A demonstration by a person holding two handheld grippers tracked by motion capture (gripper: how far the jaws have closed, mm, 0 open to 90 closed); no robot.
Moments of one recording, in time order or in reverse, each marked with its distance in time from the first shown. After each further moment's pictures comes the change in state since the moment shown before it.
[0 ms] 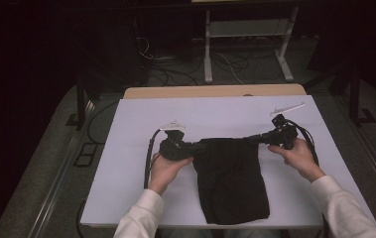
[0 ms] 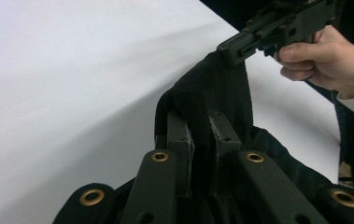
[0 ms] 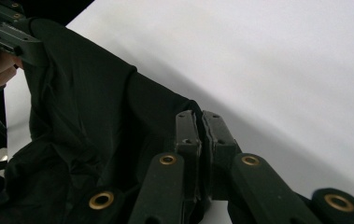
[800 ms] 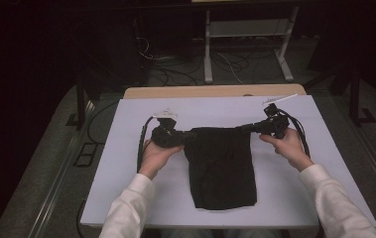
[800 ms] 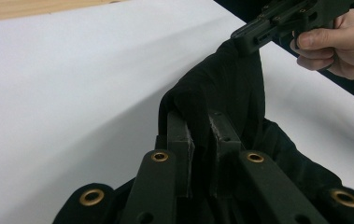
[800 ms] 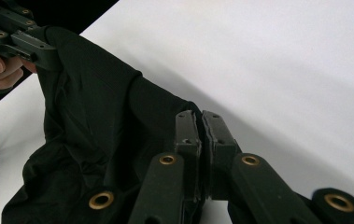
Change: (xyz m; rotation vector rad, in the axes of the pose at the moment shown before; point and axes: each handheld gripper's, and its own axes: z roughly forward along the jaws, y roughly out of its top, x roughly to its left) left arm 0.031 0.024 -0.009 0.017 0.030 0.065; right arm 0.001 0.033 0.012 -0.040 -0.022 -0.009
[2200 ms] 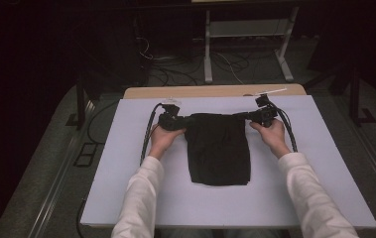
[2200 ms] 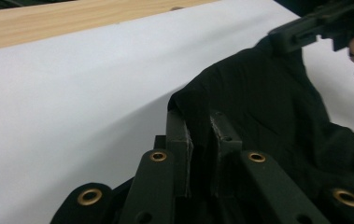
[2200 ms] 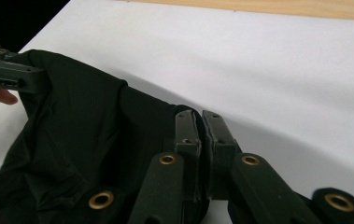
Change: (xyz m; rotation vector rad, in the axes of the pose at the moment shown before) left arm 0.080 0.008 0.064 -0.014 0.114 -0.011; right arm -0.050 0.020 0.045 -0.076 -0.194 0.131
